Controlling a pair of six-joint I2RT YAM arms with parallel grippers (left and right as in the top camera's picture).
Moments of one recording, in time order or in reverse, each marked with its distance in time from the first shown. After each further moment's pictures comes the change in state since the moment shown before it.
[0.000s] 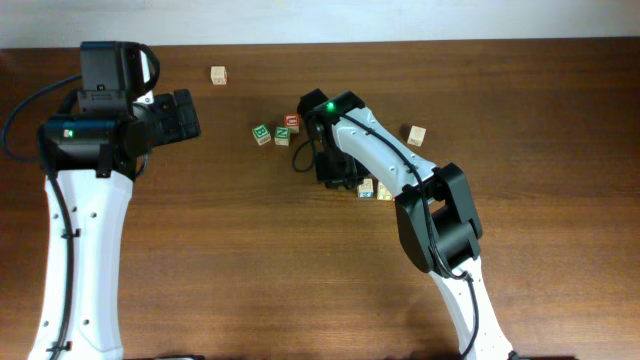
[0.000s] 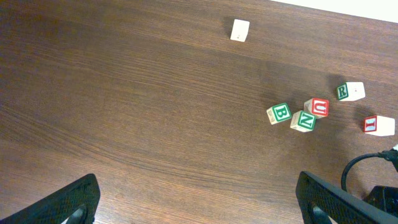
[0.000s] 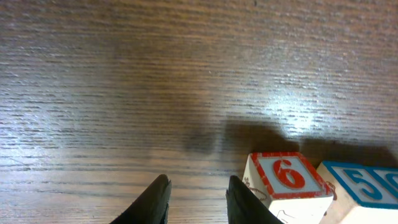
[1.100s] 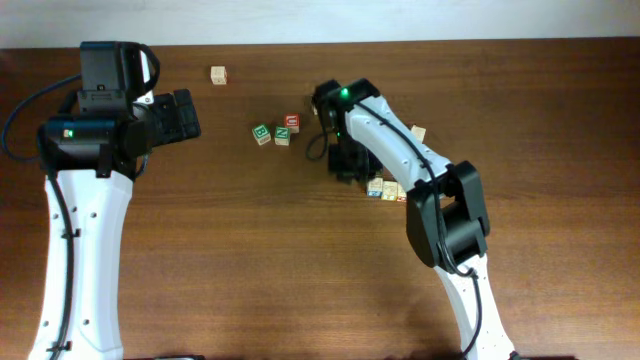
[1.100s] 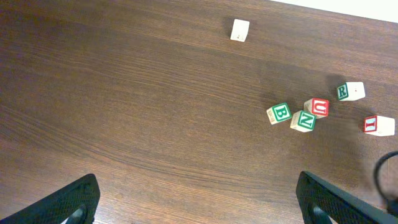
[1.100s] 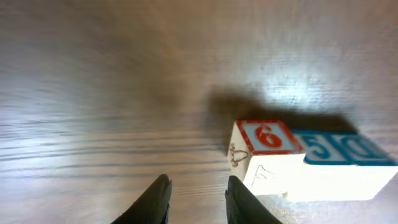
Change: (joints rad) left arm 0.000 0.000 0.000 0.000 0.000 0.000; right arm -0.059 0.000 0.095 -0.130 -0.014 0.037
